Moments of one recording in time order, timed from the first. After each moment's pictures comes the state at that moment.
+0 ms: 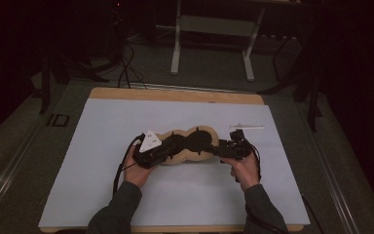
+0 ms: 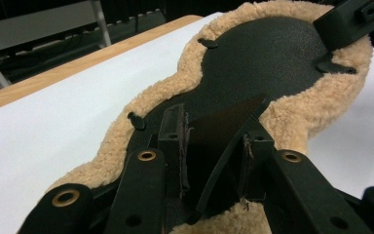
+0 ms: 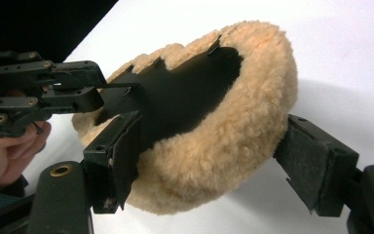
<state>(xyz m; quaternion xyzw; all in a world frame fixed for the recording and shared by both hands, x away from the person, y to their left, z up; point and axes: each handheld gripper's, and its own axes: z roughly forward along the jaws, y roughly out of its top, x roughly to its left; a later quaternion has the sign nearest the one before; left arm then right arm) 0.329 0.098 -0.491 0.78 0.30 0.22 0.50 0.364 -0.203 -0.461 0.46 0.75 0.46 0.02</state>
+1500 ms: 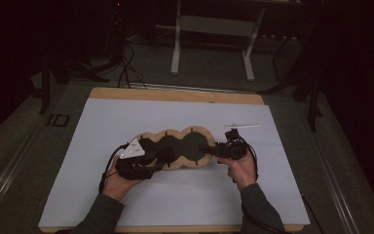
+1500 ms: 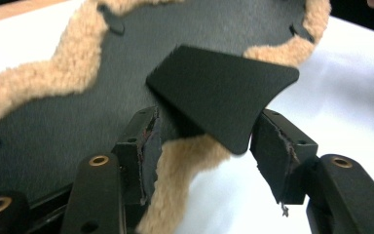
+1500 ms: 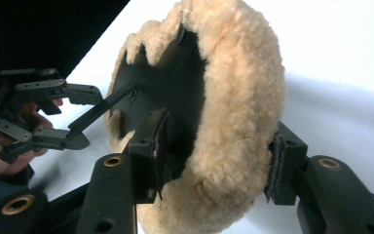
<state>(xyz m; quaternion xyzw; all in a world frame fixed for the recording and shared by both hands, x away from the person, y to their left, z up) 0.299 0.143 -0.499 0.81 0.31 0.12 0.48 0.364 -0.192 -0.458 0.45 0.76 0.46 -0.03</state>
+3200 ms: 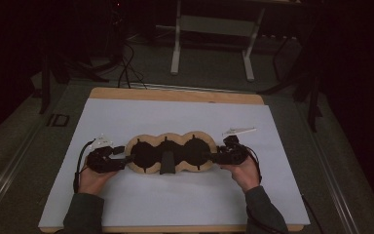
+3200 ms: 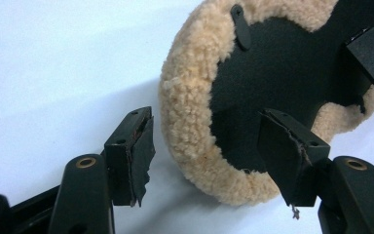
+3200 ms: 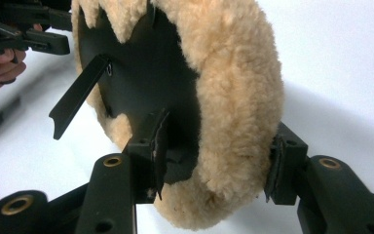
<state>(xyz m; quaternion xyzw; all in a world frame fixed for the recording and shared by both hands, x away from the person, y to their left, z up) 0.316 0.225 -0.517 0.76 0.43 0.13 0.46 0.356 -0.194 -0.467 0.39 0.81 0.43 0.02</state>
